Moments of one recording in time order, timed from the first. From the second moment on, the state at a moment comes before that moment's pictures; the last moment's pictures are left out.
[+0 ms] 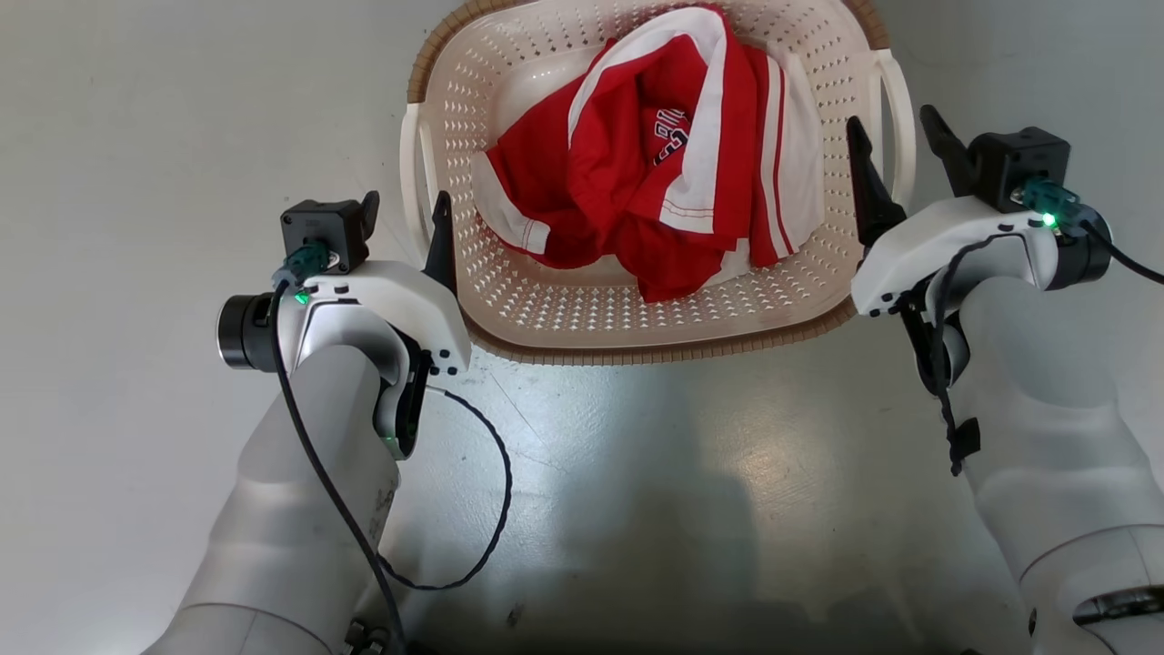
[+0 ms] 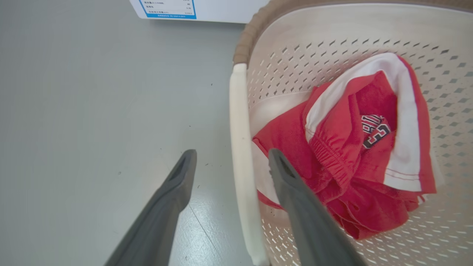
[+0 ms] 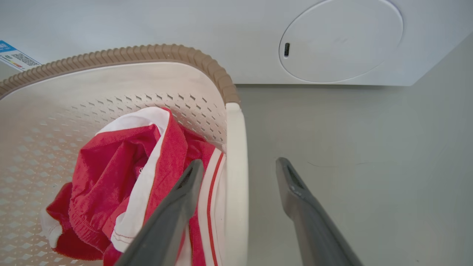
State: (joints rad) left arm -0.81 0.02 -0.25 0.93 -0.36 0.06 -0.26; right arm -0.91 -0.07 -0.01 1.01 0.05 0.12 -0.26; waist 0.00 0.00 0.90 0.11
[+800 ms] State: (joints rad) left arm -0.89 0.02 -0.40 1.03 -0.49 0.06 -0.26; right arm -0.99 -0.08 0.10 1.17 0.19 0.12 -0.26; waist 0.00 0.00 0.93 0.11
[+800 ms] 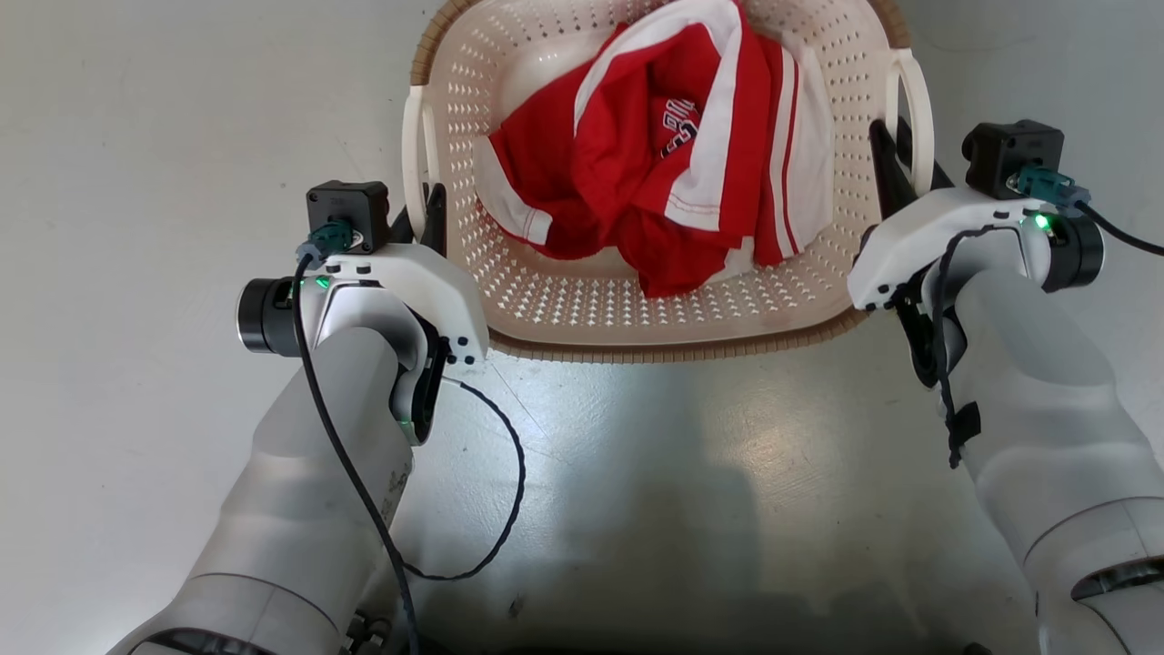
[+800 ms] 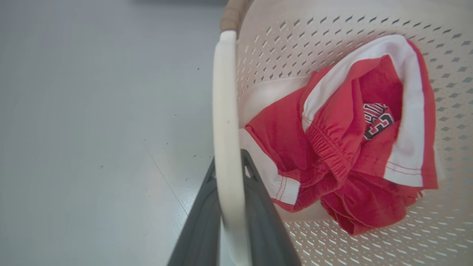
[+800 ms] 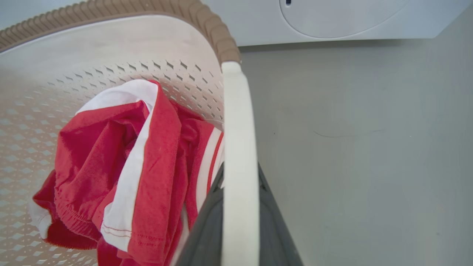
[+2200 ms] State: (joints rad) left arm -0.54 0.01 -0.66 1.22 -0.74 0.05 -0.23; right arm -0.59 -0.05 0.45 1.28 0.57 0.12 -0.13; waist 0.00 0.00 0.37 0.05
